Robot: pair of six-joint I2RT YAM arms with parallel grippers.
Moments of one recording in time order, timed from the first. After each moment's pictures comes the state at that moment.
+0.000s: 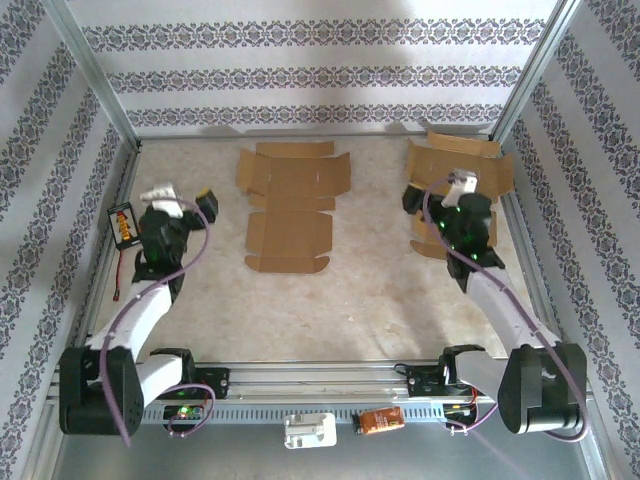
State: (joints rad) left arm 0.00 1.08 0.61 0.32 -0.01 -0.30; right arm 0.10 1.13 0.73 0.11 -0.15 0.38
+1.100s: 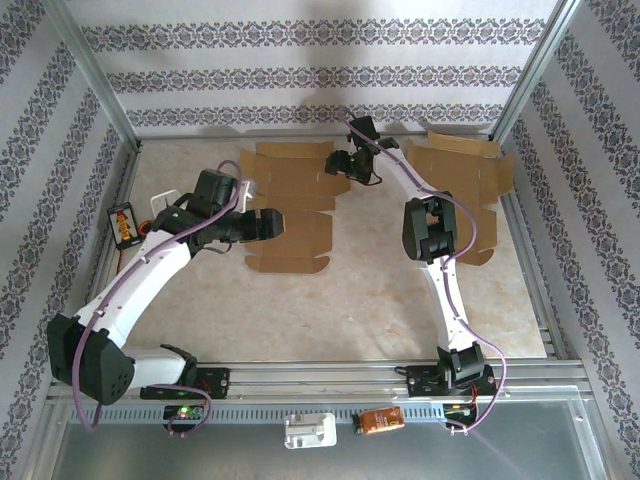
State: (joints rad) left arm -0.33 1.28 1.16 -0.74 0.33 -0.48; right arm 0.29 2.57 2.34 -0.77 -0.25 0.48
